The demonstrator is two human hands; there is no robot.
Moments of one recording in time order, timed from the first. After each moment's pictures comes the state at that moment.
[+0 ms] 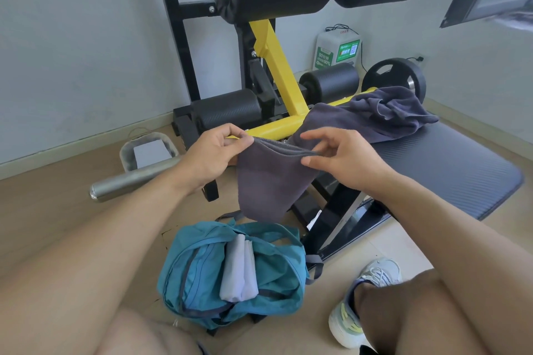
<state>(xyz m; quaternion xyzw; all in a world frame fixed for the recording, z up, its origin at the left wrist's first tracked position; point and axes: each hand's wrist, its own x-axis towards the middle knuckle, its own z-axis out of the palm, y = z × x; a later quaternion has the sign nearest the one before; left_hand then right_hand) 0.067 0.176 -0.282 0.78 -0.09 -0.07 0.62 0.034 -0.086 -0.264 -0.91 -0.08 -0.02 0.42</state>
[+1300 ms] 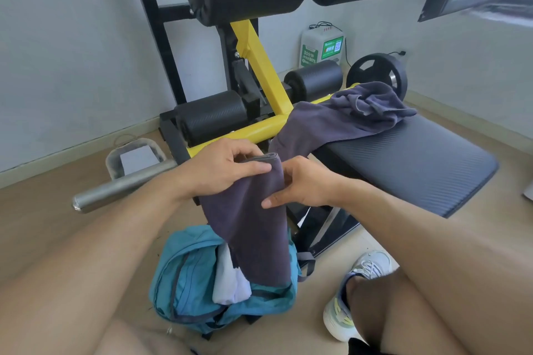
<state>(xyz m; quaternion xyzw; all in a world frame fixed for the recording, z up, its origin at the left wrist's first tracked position) 0.050 0.150 -0.259 0.87 -0.28 -0.08 0.40 0.037 -0.064 -0.297 -0.88 -0.18 0.16 0.40</state>
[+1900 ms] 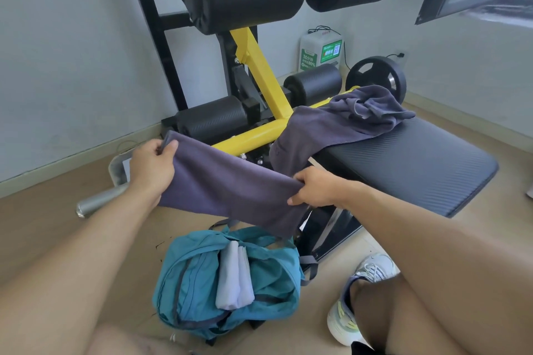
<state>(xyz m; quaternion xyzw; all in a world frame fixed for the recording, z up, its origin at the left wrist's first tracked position) 0.090 0.228 -0.305 0.86 0.16 0.16 0.47 0.055 -0.084 -0.320 -0.94 -0.01 0.20 0.29</state>
